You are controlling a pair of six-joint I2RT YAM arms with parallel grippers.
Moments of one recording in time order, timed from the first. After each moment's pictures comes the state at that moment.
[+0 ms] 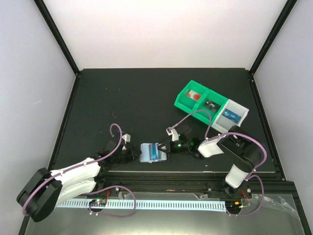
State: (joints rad) left arm -0.62 0.97 0.14 0.07 0.26 -0.98; right arm 0.79 1.69 0.49 0.54 -0.53 0.84
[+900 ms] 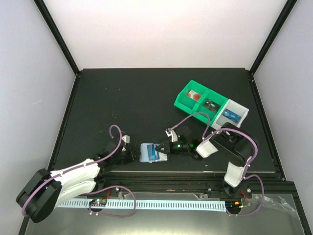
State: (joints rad) left arm -0.63 0.95 0.12 0.06 0.24 -0.99; right arm 0.79 1.79 0.47 0.71 -0.58 0.92
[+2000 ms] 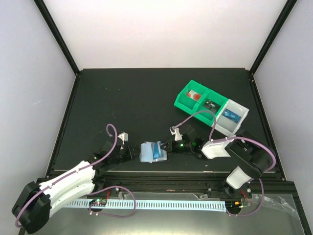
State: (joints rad) left arm -0.64 0.78 0.16 -0.12 0.18 -0.96; right arm 0.79 1.61 0.46 0.48 -0.48 0.88
